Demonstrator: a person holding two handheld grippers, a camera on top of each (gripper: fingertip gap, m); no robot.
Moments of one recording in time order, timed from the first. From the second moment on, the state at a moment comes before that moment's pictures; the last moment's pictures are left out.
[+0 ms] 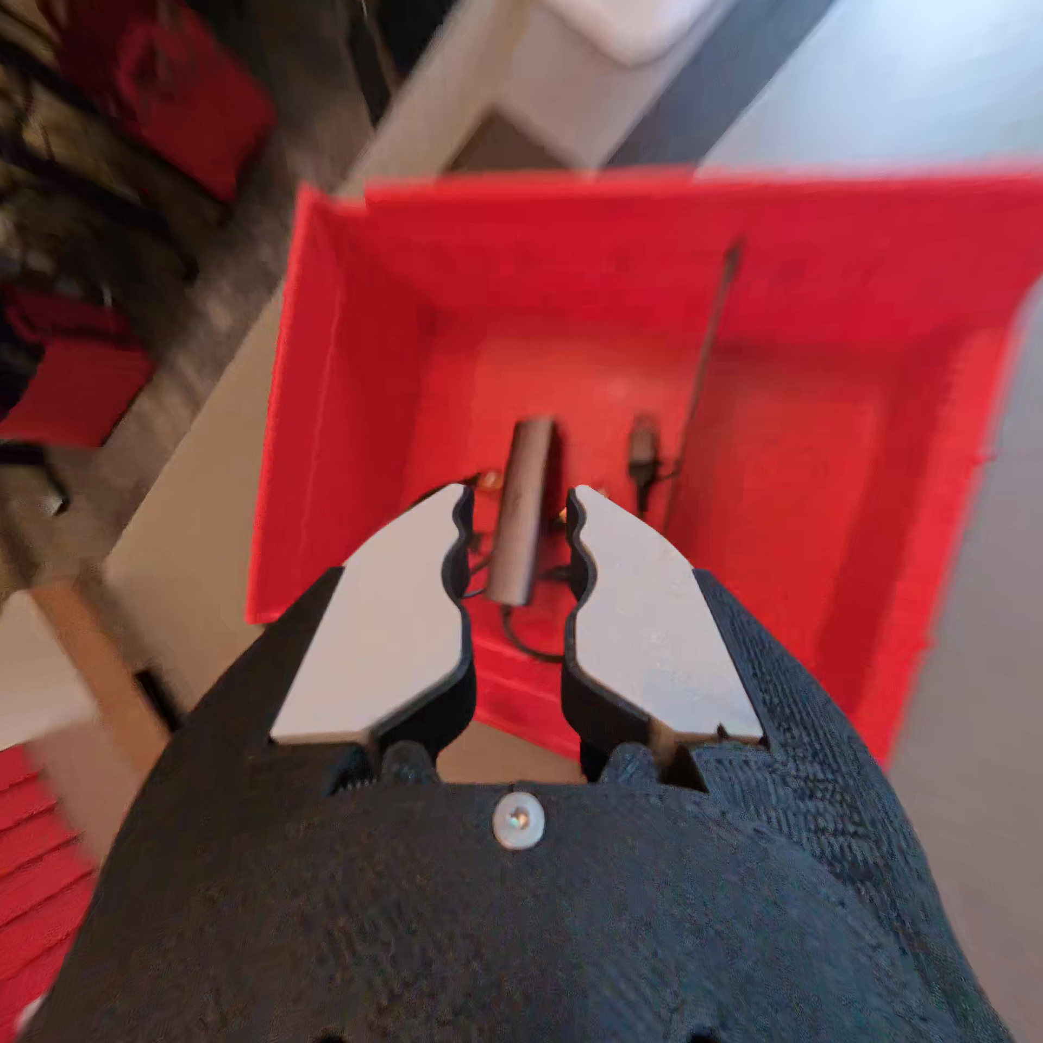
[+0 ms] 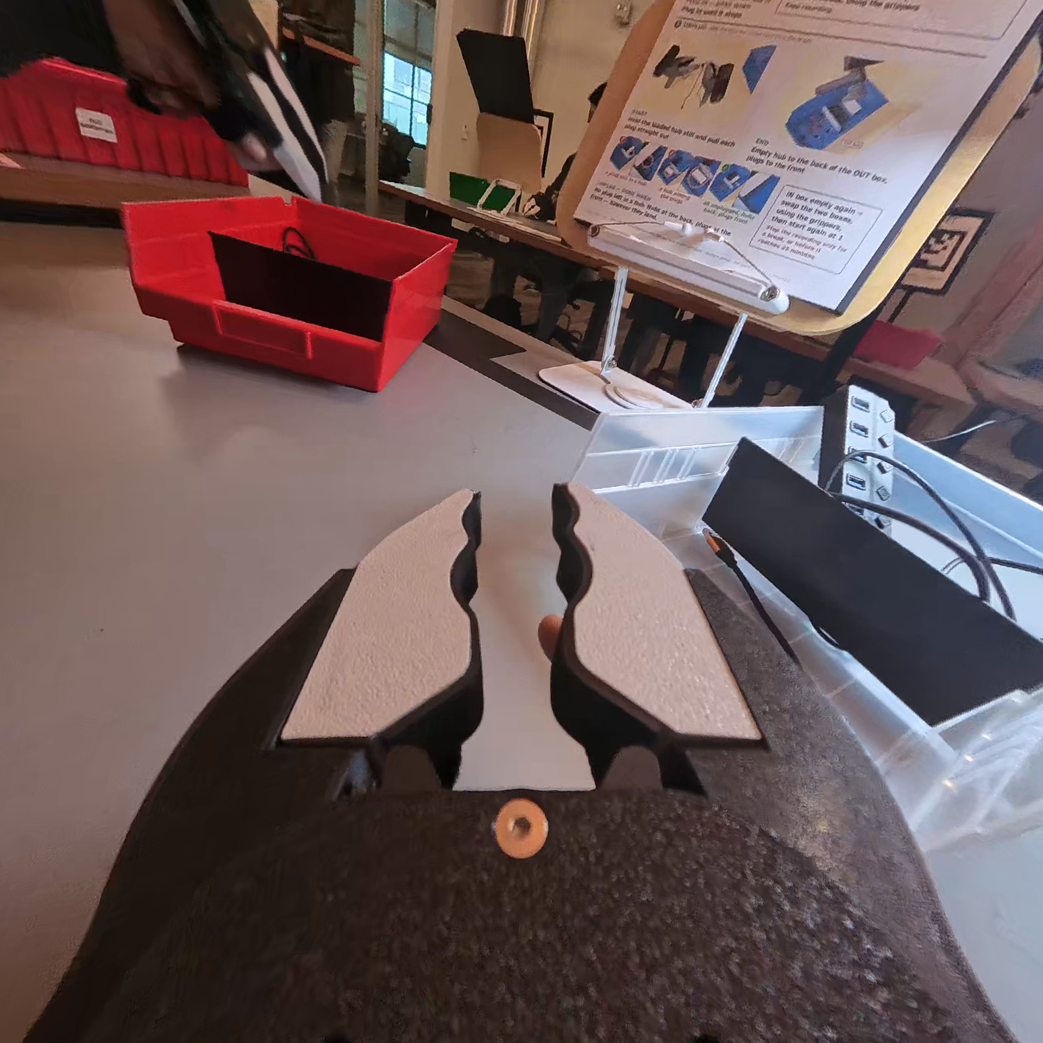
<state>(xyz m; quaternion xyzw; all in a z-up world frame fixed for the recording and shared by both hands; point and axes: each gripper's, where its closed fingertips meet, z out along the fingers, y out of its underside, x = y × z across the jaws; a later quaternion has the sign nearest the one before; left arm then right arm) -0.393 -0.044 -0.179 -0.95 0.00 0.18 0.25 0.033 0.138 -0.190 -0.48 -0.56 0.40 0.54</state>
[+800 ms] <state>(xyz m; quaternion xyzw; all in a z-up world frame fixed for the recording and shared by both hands) -0.392 -0.034 -0.126 -0.94 0.10 0.30 0.16 0.042 0.132 -0.196 -0.42 -0.61 0.32 0.59</state>
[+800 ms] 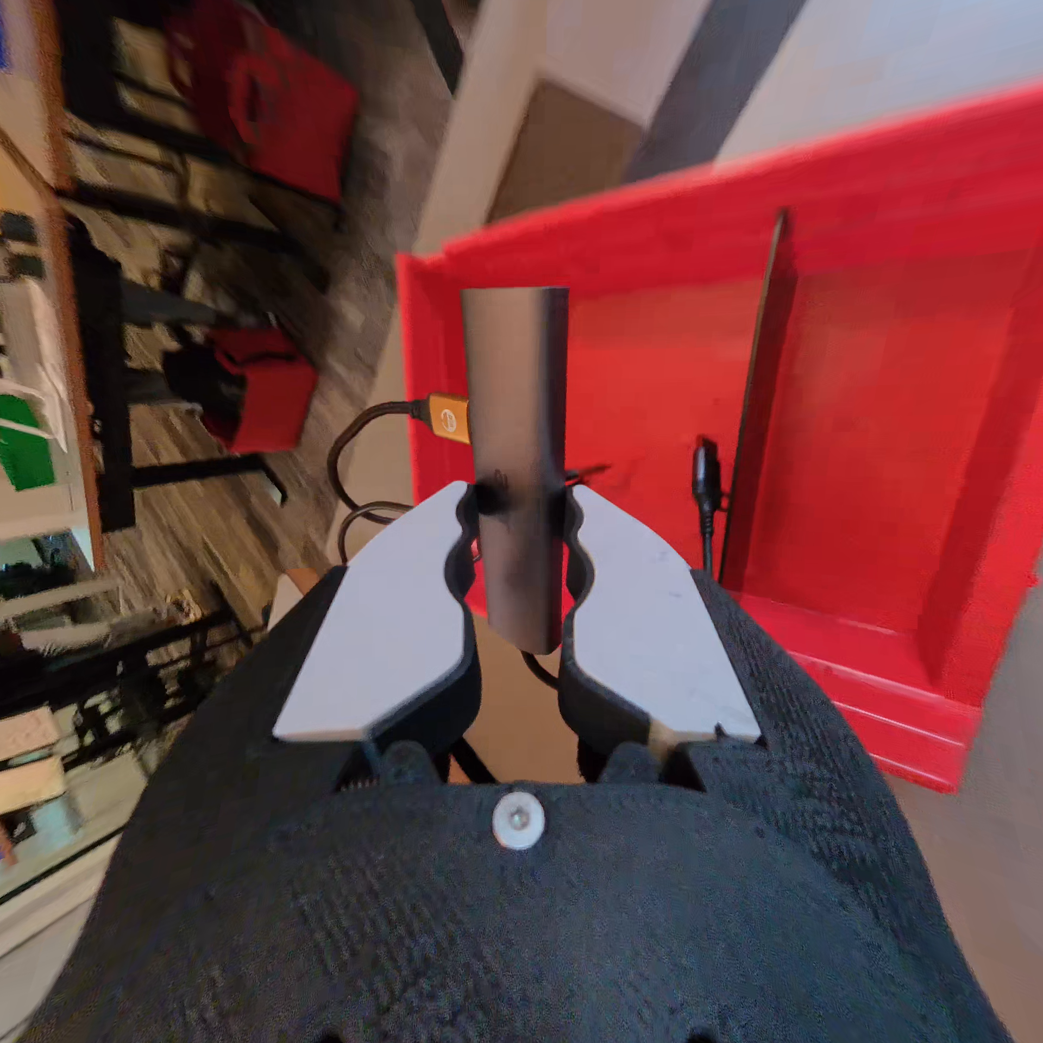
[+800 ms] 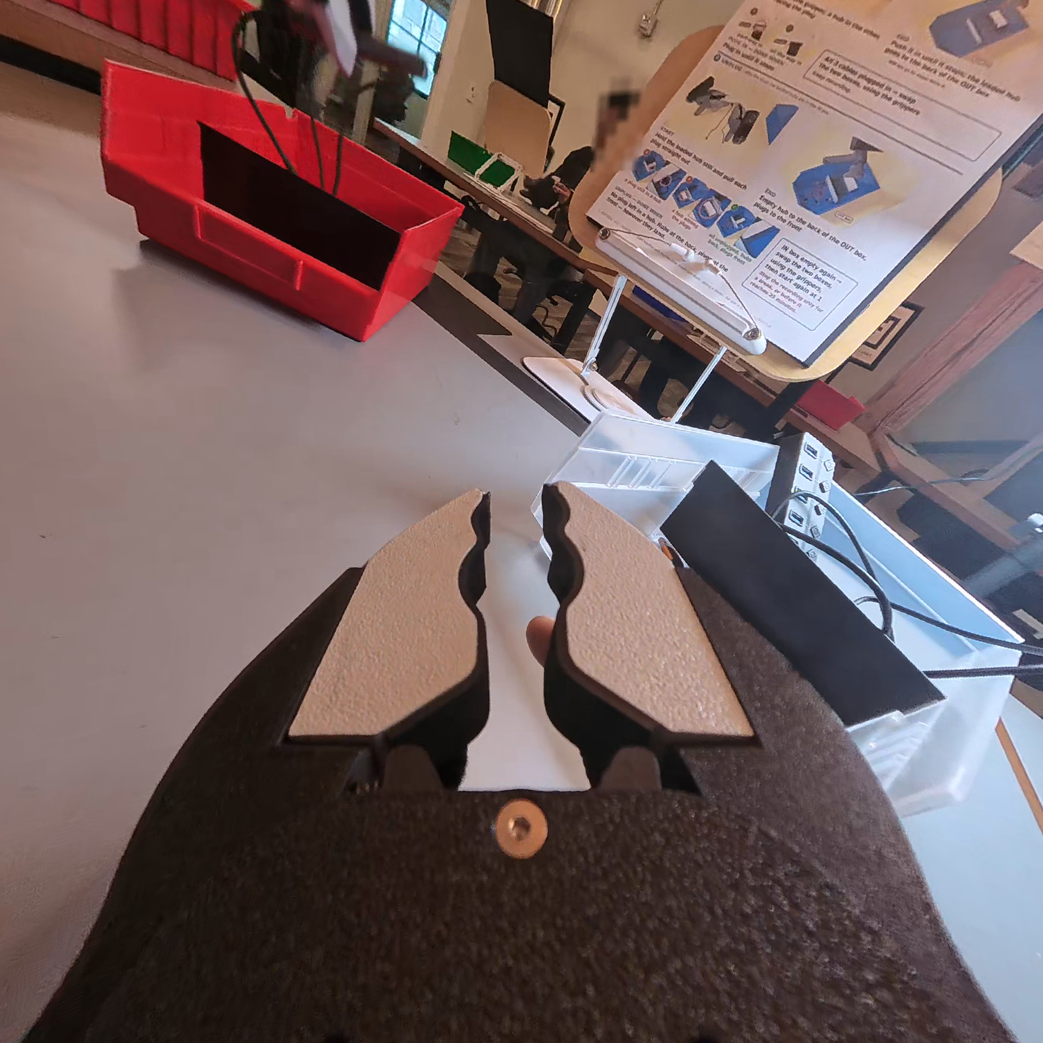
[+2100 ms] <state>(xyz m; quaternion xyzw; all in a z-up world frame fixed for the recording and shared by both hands) -0.020 0.002 -0.172 -0.75 0.27 -0.18 0.57 -0.024 0.002 -0.178 -0.27 -0.83 0.40 0.27</state>
